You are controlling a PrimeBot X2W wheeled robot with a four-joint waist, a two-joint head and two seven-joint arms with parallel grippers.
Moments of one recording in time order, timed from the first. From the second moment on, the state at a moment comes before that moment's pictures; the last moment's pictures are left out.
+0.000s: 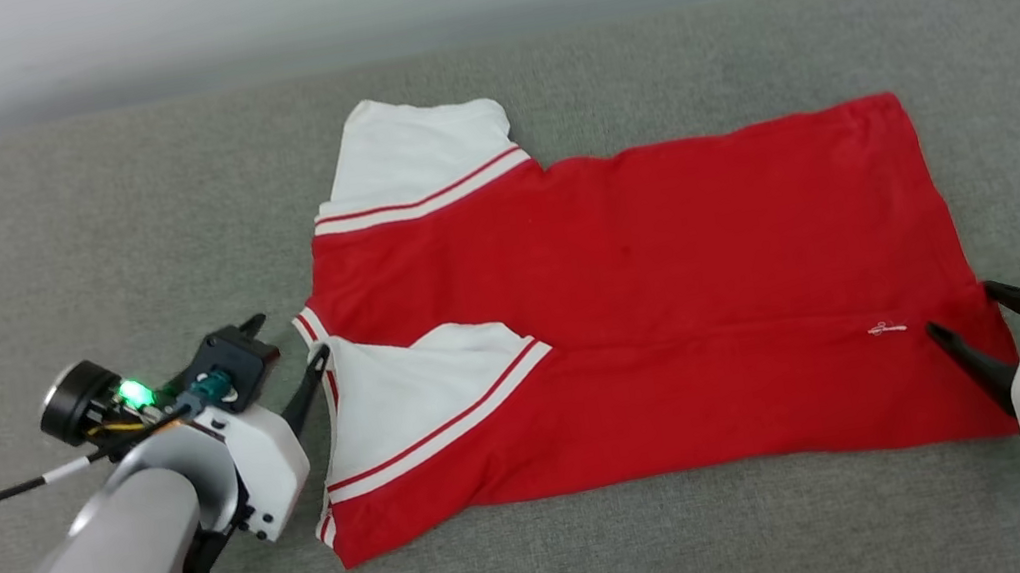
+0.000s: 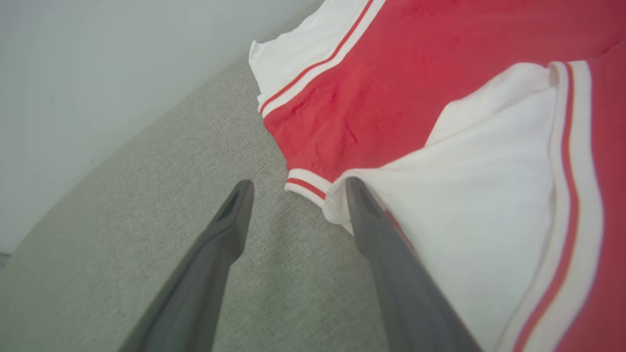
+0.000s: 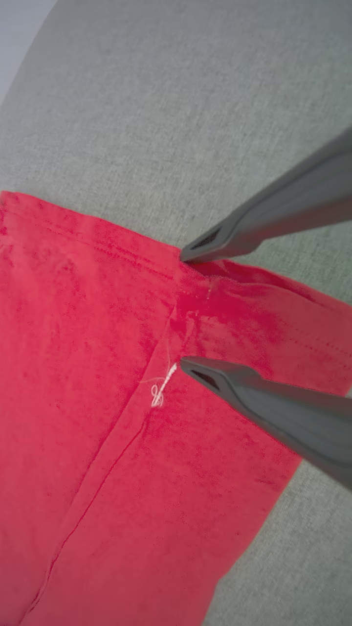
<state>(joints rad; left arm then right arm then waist) -0.71 0.53 -0.90 0.71 -0.49 -0.09 -0.18 -0.44 -0.66 0.59 0.43 0.58 0.13 0.16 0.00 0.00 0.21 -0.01</state>
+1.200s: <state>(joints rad) -0.83 0.65 -1.02 0.35 -1.00 -0.13 0.97 -0.41 -0.64 0.55 0.36 0.56 0.13 0.15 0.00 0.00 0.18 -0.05</state>
